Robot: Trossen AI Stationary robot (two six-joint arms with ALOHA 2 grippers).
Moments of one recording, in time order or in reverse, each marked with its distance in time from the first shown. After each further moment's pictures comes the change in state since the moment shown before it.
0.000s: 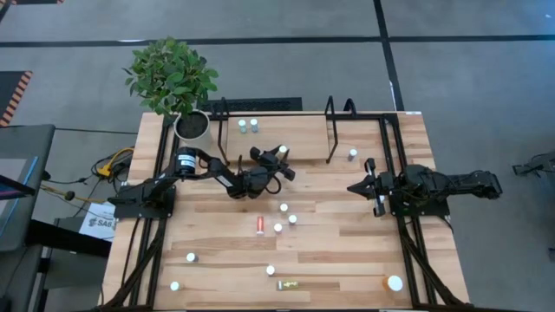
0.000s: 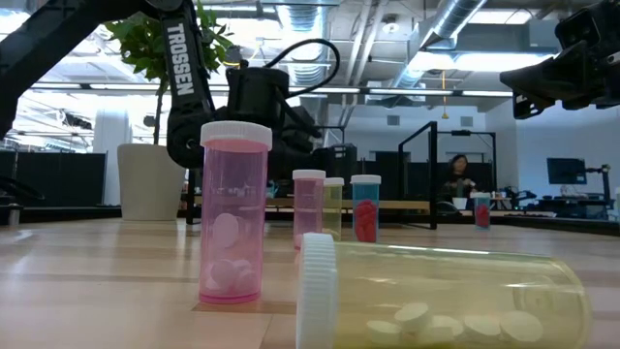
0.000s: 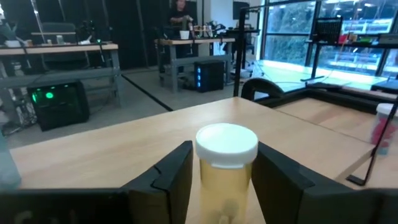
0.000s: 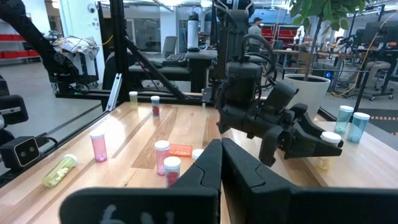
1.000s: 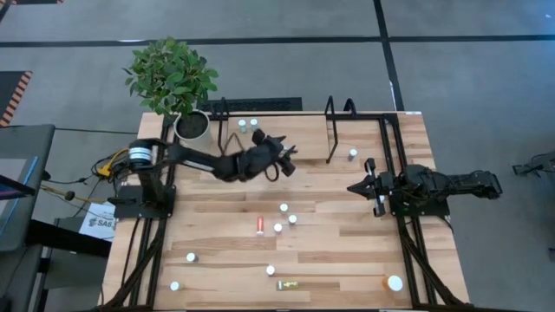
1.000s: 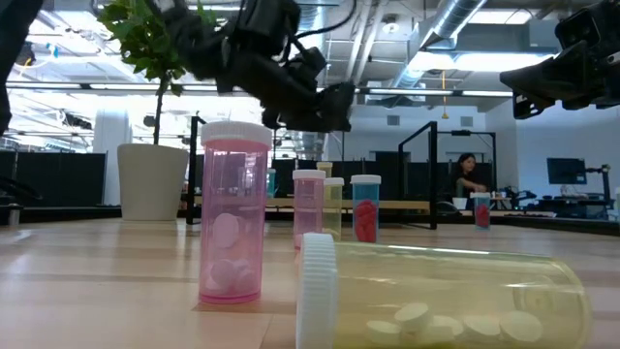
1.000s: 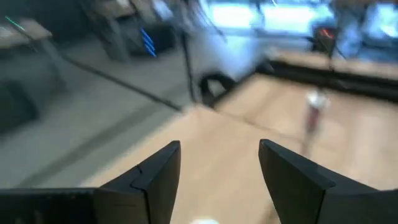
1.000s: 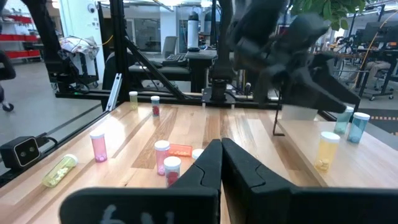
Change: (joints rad) left arm 0.064 -0.452 0.084 -0.851 0.340 -0.044; right arm 0.000 0.000 0.000 0.000 0.000 0.000
